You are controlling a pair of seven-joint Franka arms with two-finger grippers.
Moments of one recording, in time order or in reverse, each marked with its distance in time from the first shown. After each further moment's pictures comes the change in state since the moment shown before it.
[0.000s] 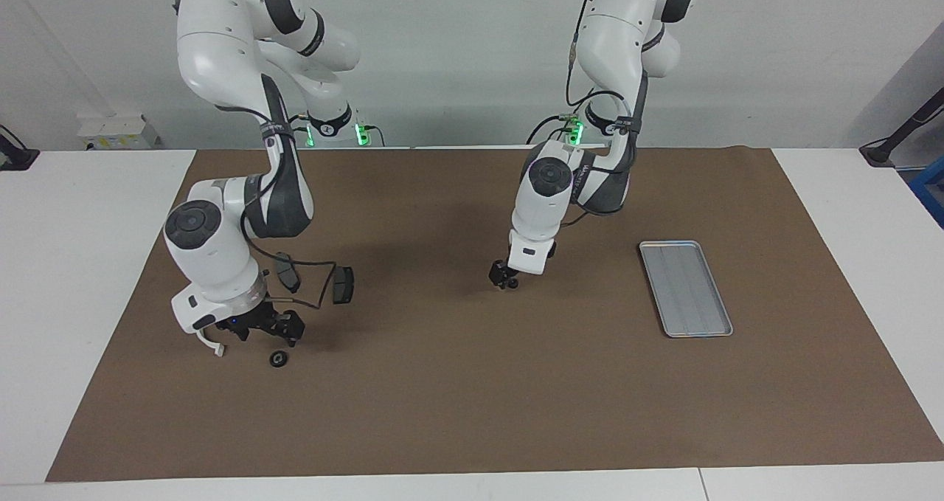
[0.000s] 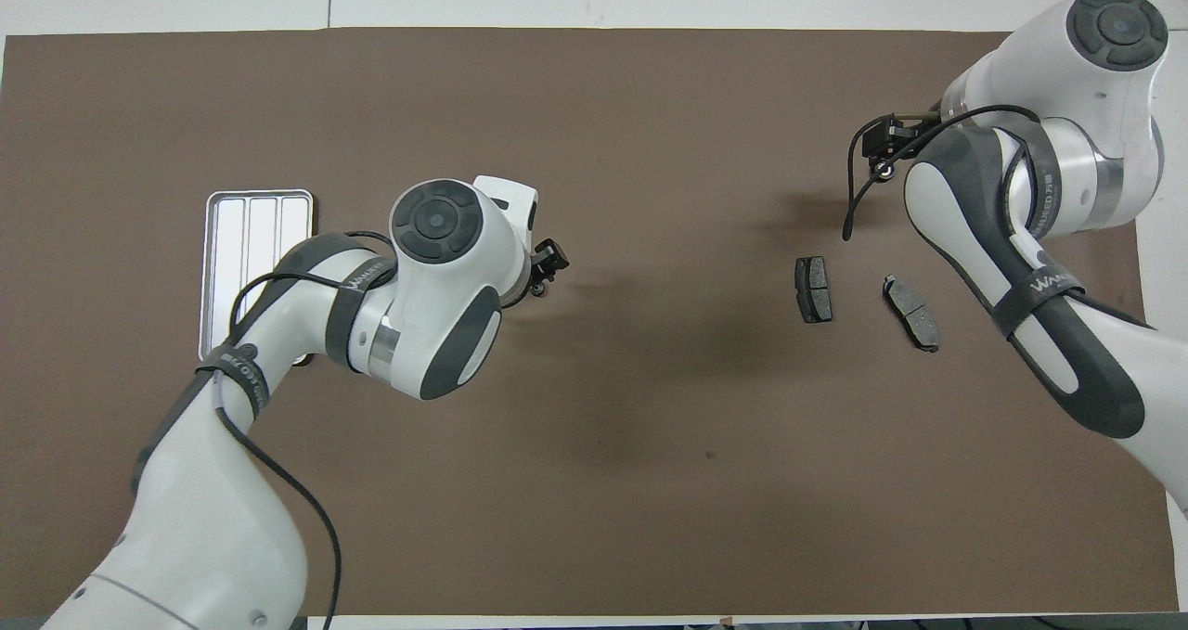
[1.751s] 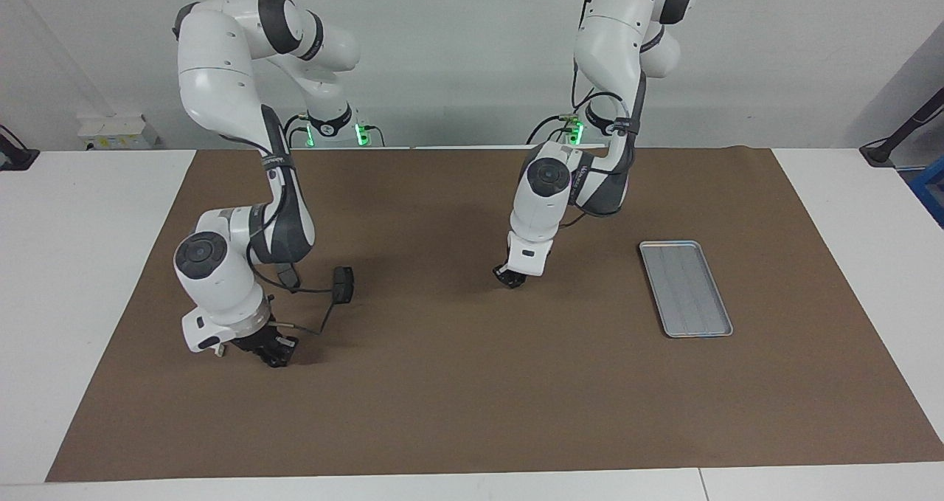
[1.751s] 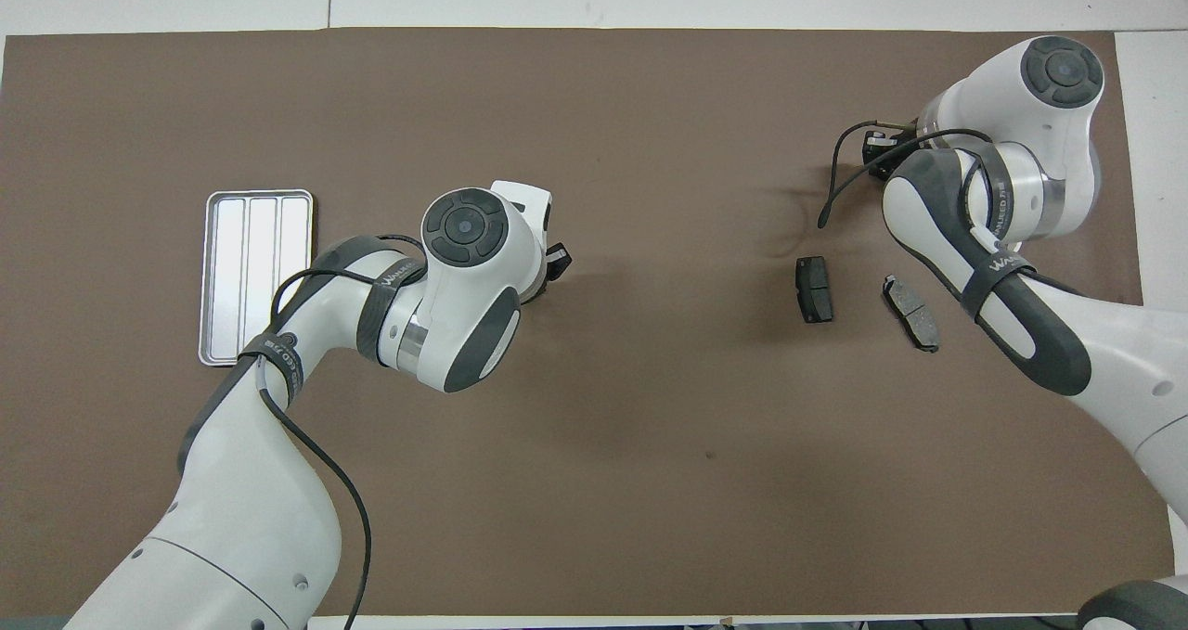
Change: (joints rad) left arm -0.013 0.010 0.013 0.028 0.000 -0.027 -0.025; right arm -0.010 0.080 -0.001 0.016 -0.008 0.061 0.086
